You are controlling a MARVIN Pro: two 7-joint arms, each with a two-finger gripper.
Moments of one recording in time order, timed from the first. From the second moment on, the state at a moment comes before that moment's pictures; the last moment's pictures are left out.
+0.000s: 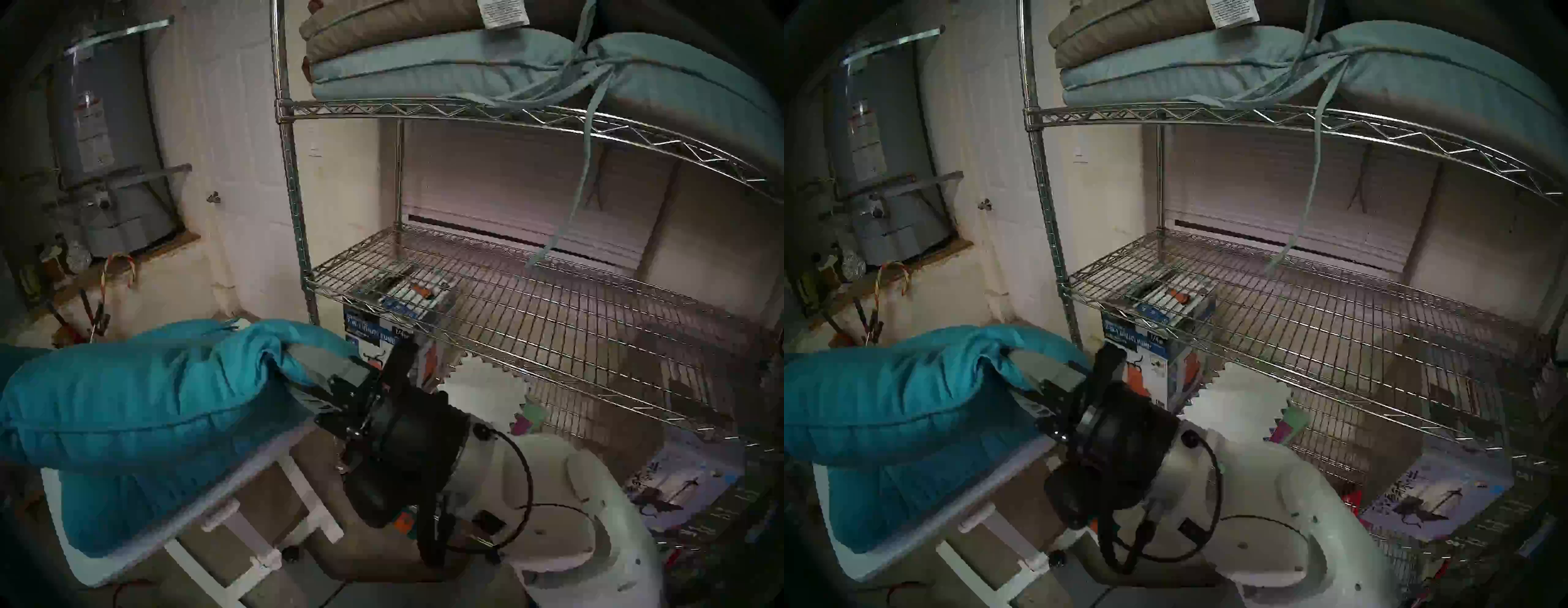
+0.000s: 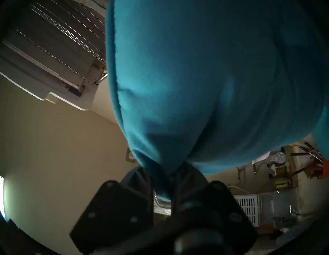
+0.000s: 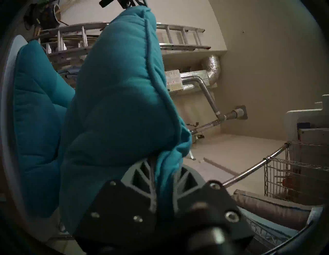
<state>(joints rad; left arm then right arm) 2.61 -1.96 -2.87 -2.40 0.99 -0.65 0.67 -1.76 -1.21 1.01 -2.39 -0.95 -0.37 0.31</state>
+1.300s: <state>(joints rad) 2.51 -1.83 -2.87 -2.41 0.91 -0.57 0.56 -1.60 -1.21 0.97 -2.40 -0.91 -0.23 0.35</state>
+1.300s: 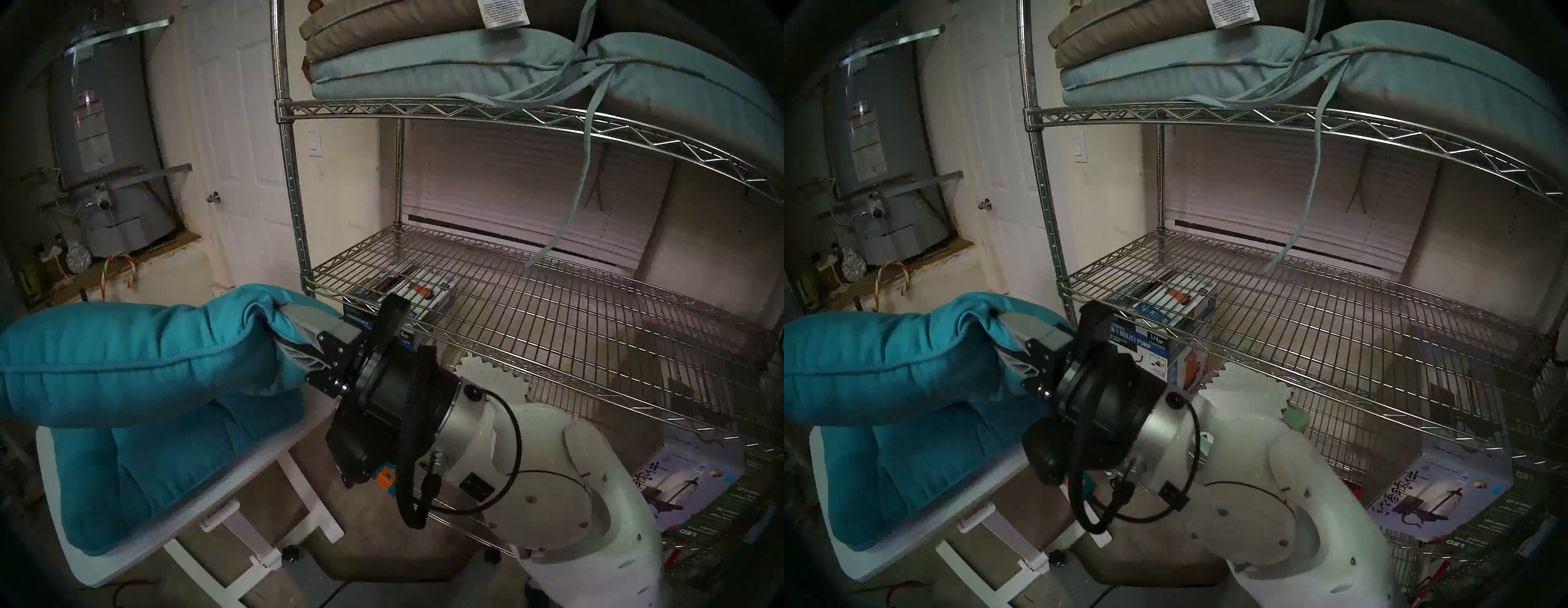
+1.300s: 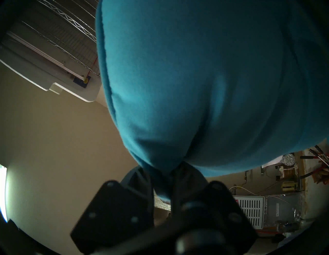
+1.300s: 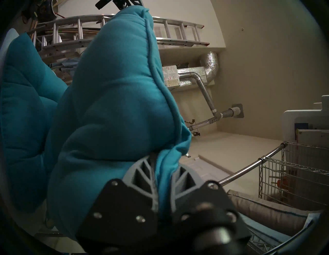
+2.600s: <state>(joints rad) 2.55 -1.56 -2.86 -2.40 0.83 -0.23 0.56 -1.23 -1.44 0.93 -2.19 -0.88 -0.19 0.50</state>
